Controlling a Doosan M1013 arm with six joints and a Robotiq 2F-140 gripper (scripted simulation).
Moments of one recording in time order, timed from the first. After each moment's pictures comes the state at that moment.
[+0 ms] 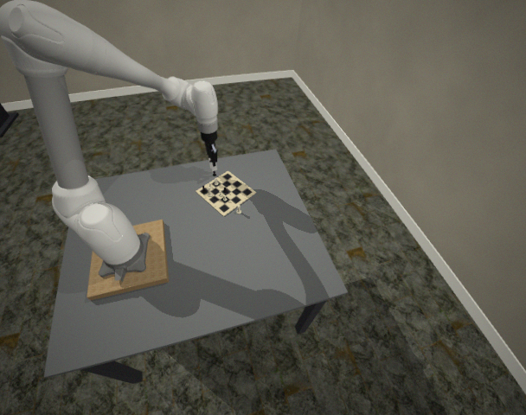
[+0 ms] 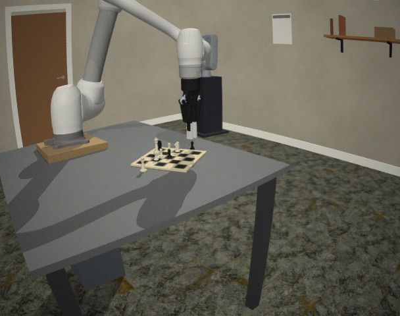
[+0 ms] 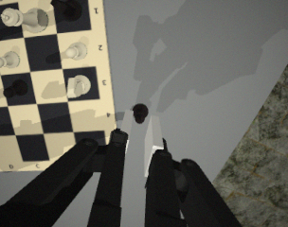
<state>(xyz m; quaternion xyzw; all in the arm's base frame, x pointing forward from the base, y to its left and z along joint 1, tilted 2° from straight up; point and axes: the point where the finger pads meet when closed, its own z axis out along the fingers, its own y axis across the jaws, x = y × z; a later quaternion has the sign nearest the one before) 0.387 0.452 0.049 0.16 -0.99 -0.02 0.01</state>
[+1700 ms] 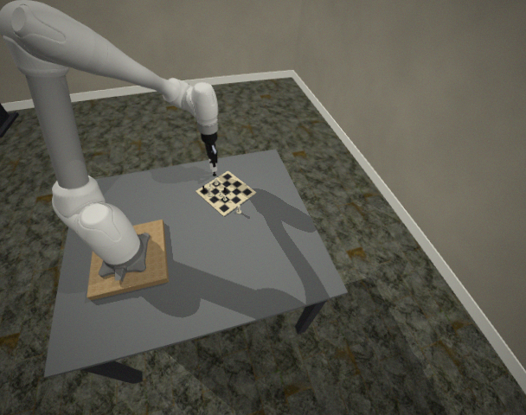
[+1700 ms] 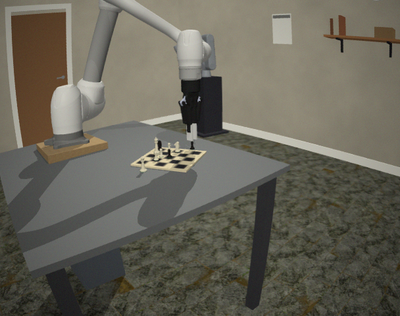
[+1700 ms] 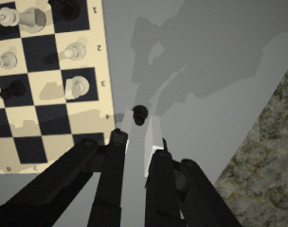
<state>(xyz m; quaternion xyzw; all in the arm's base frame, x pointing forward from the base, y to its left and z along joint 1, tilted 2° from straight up) 0.387 0.452 0.043 0.16 -0.99 -0.02 0.01</state>
